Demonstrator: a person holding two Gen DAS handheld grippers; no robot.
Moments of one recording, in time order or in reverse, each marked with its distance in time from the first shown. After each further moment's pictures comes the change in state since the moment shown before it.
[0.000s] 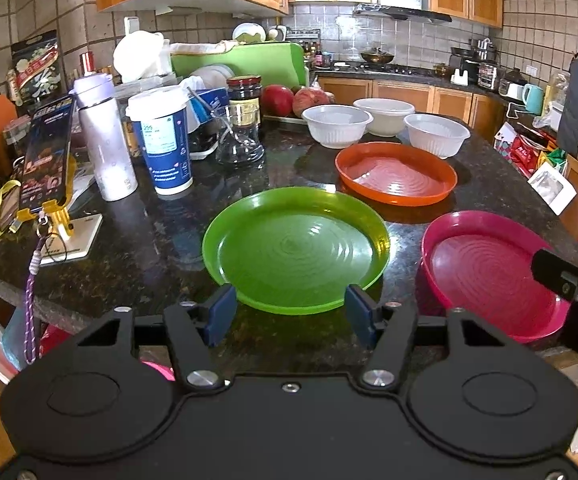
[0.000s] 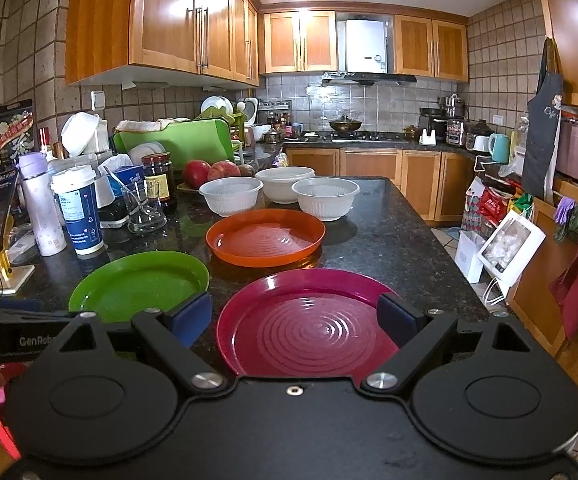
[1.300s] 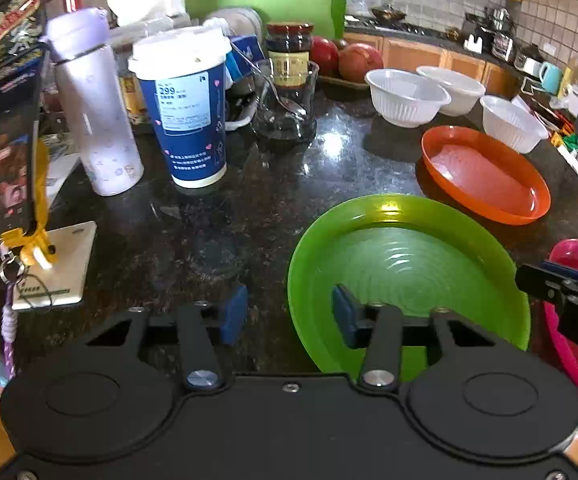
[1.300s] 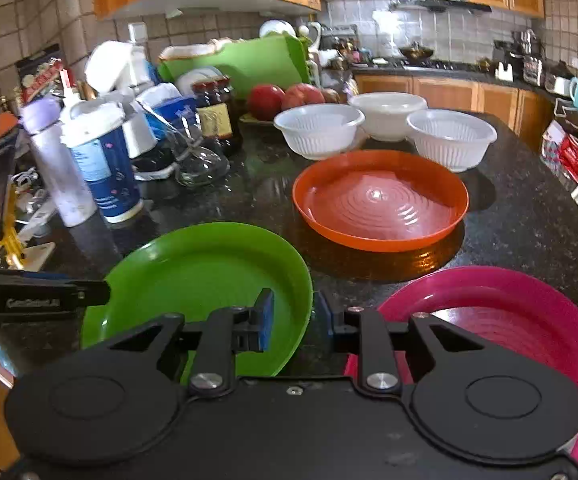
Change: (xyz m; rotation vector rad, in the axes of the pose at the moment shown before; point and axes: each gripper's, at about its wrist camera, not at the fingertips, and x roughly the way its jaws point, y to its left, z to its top) left arm 0.107 0.087 0.050 -0.011 0.170 -0.062; right arm 0.154 0.071 0.029 -0.017 0.250 0.193
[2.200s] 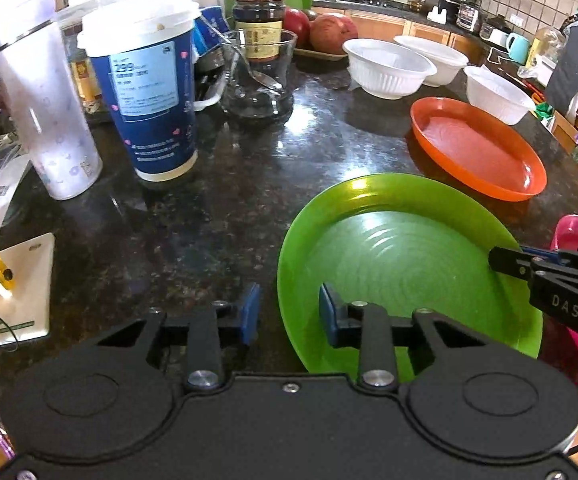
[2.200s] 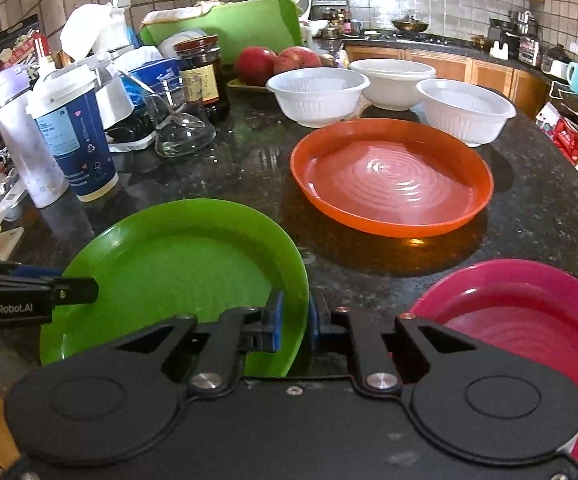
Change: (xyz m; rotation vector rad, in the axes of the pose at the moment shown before) left arm 0.029 0.022 0.011 0.072 0.074 -0.104; right arm 0.045 0.014 0.006 -0.012 0.095 -0.041
